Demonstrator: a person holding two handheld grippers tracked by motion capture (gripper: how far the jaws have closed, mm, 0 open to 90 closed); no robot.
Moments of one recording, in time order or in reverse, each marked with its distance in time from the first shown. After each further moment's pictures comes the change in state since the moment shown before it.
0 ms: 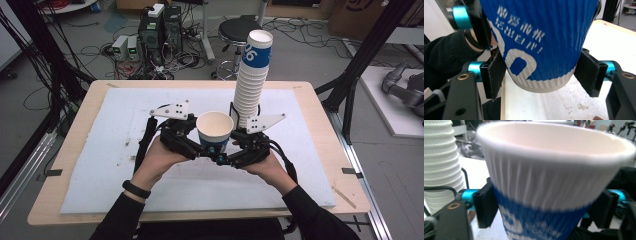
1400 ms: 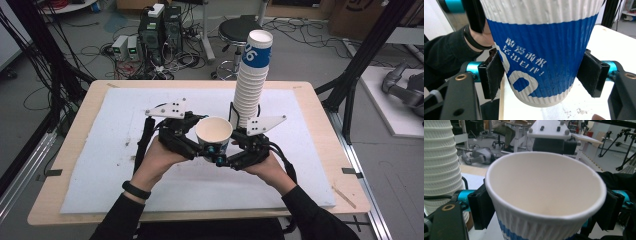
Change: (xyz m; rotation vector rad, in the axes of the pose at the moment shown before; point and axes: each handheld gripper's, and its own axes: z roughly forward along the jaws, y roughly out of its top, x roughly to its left) left arm -0.005 0.005 -0.004 -0.051 -0.007 0.011; right arm 0.004 0.000 0.001 -0.028 -0.008 -0.044
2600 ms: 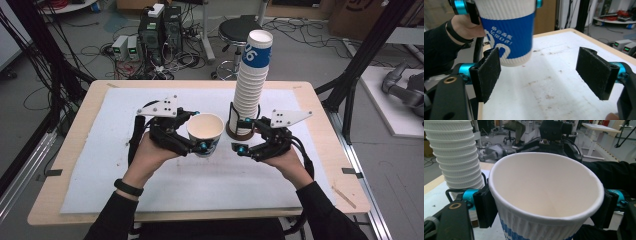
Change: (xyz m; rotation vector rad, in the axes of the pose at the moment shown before) left arm 0.002 0.004 -0.019 0.057 0.089 0.063; right arm -0.018 -0.002 -0.053 -0.028 -0.152 -0.016
